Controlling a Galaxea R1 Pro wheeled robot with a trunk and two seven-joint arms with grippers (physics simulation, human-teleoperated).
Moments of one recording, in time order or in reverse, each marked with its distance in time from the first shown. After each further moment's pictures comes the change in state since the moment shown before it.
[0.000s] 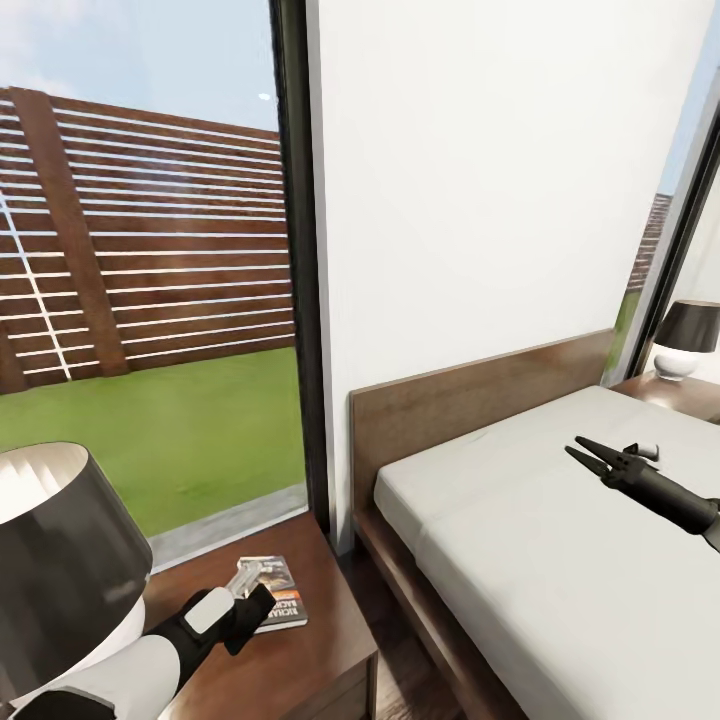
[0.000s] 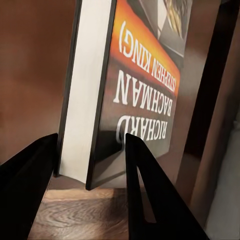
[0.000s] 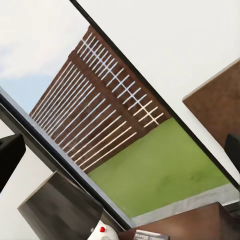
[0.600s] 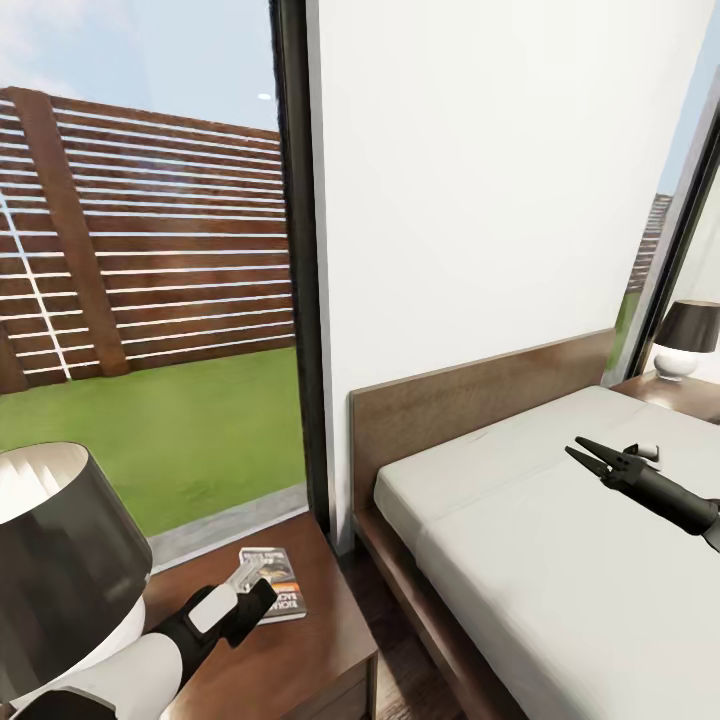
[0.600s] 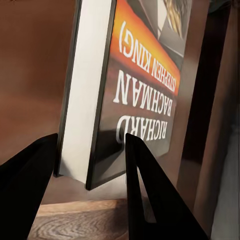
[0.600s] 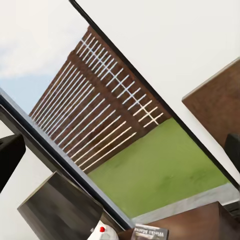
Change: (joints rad) left arm 0.001 -0.004 -0.016 -0.023 -0.035 -0.031 -0.002; right arm 0.000 0.000 0.000 0.004 0.000 0.000 0.000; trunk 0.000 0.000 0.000
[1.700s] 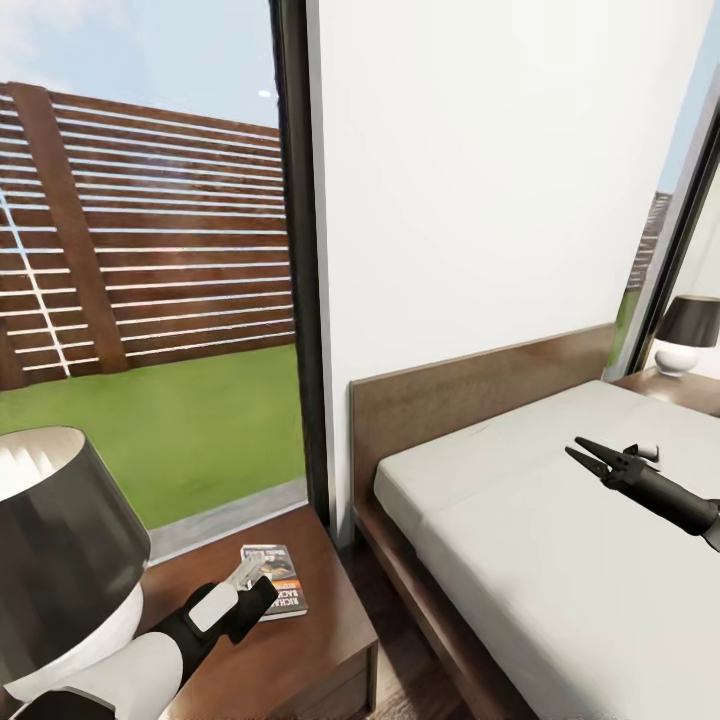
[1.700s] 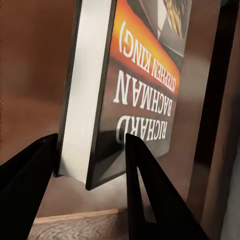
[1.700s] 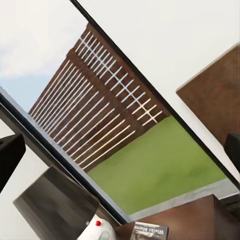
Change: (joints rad) left arm 0.000 0.000 -0.002 -0.012 0.001 0.002 -0.001; right arm 0.000 0.000 0.001 0.001 0.002 0.000 0.000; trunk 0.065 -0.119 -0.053
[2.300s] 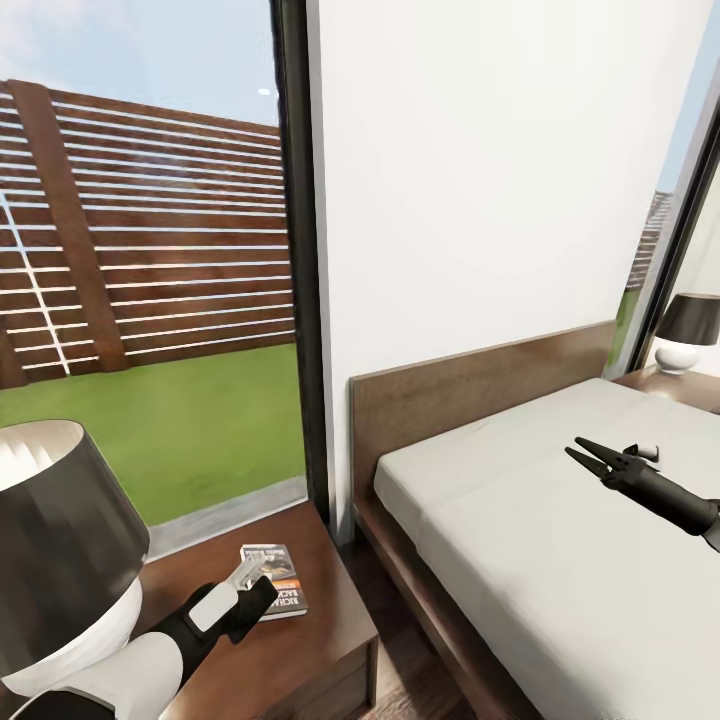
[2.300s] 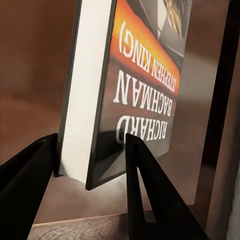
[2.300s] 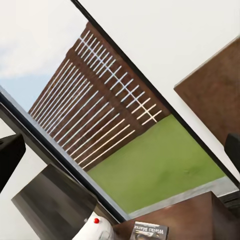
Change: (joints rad) left arm 0.000 0.000 0.000 0.000 0.001 -0.001 0.000; right arm 0.000 0.000 0.001 0.000 0.000 0.000 0.000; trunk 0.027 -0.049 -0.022
